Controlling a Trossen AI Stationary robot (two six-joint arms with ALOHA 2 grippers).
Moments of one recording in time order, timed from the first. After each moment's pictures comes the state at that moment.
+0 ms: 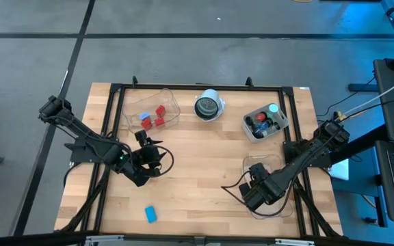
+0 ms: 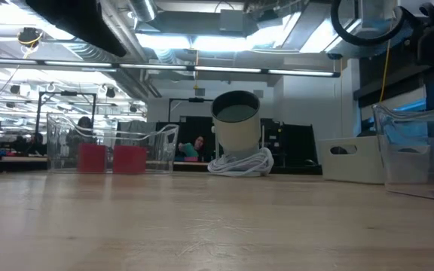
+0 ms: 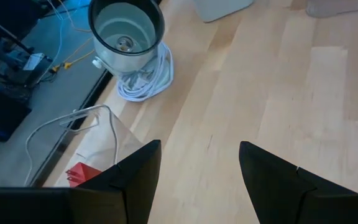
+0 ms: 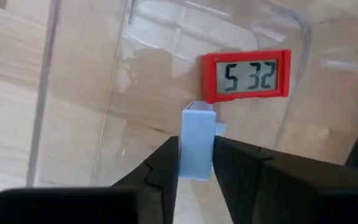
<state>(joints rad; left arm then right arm) -0.56 1.26 0.91 -0.73 -0.94 -0.57 0.72 1.71 1.14 -1.16 0.07 1.93</state>
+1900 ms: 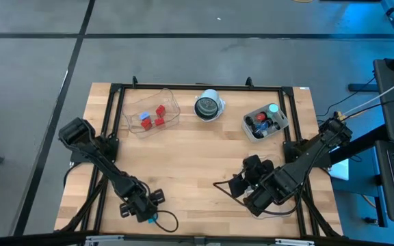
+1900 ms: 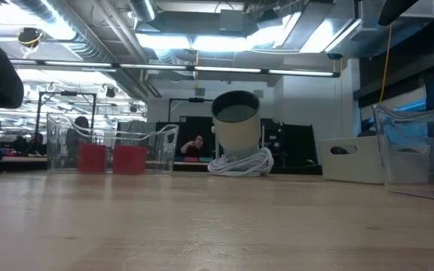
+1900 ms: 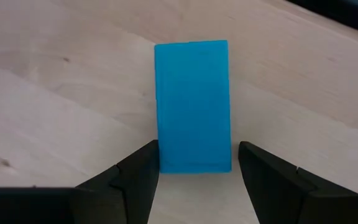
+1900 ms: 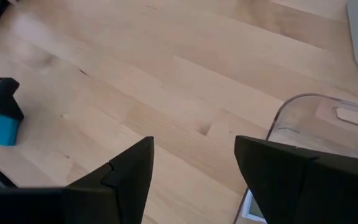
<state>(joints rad) -0.76 1.73 0.91 -0.41 0.07 0.37 0.72 1.67 1.51 -1.27 0.60 1.79</state>
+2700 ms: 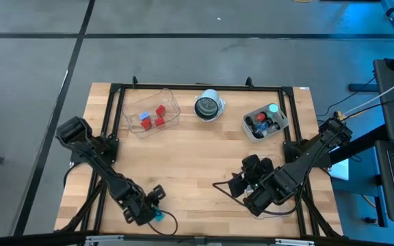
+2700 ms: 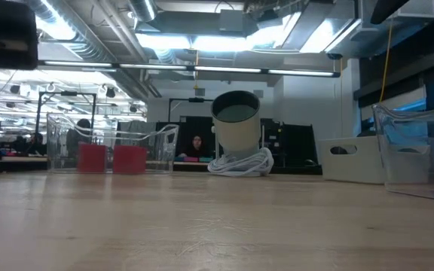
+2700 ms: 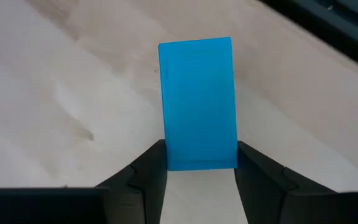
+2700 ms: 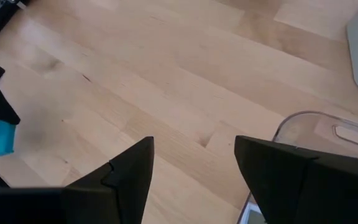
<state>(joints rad) -0.81 1.70 0.96 -0.42 -0.14 0.13 0.72 1.67 1.51 -1.27 0.64 1.74</state>
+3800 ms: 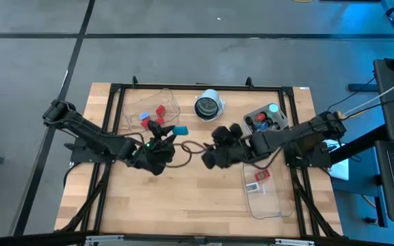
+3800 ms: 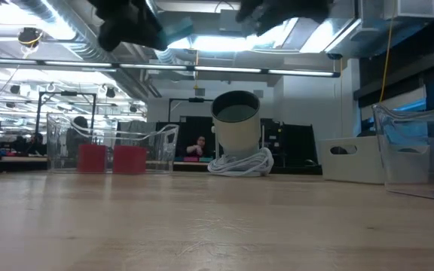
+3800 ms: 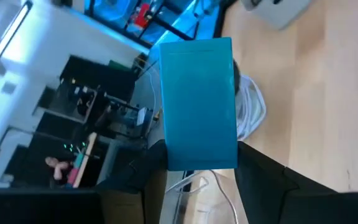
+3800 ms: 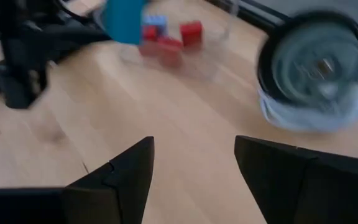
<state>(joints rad) -0.41 1.37 0.96 -0.43 -1.19 0.20 0.35 1.67 1.51 -0.82 0.70 0.91</state>
